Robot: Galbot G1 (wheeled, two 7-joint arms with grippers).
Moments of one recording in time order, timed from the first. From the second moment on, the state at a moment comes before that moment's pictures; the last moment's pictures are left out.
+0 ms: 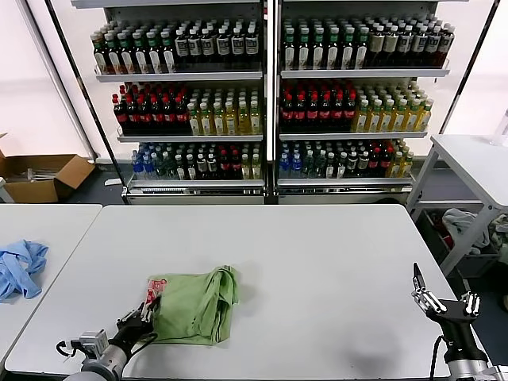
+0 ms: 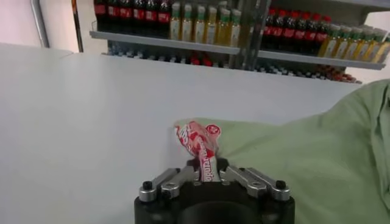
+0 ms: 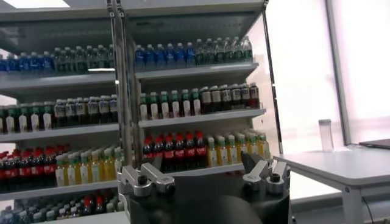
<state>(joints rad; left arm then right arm) 1.54 -0.95 -0.49 -1.93 -0.73 0.27 -0.15 -1.81 0.97 0.75 2.11 0.64 0.32 0.21</state>
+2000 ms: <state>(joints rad) 1.44 -0.93 -0.28 -1.95 -0.33 0.17 -0.18 -1.77 0.98 0.73 2.12 0.63 0.30 0.21</state>
